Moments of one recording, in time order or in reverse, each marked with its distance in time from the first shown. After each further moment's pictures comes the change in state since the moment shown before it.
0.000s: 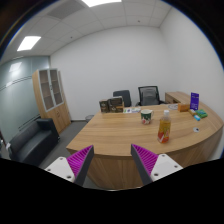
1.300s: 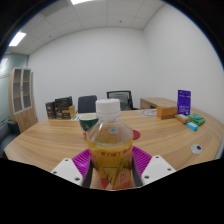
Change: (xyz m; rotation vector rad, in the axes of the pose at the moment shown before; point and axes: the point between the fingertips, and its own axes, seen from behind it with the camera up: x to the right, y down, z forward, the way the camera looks) arm 0.318 -0.006 0.295 0.128 0.258 -0.030
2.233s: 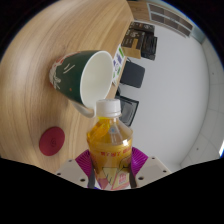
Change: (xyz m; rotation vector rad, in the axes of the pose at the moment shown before) arm 0.049 -0.143 0.198 -0.217 0.124 -1.934
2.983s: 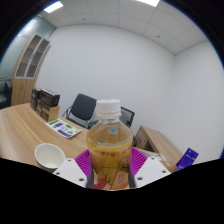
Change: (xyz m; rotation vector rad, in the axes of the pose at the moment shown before) arm 0.014 -0.001 -0.013 0.253 0.016 1.498
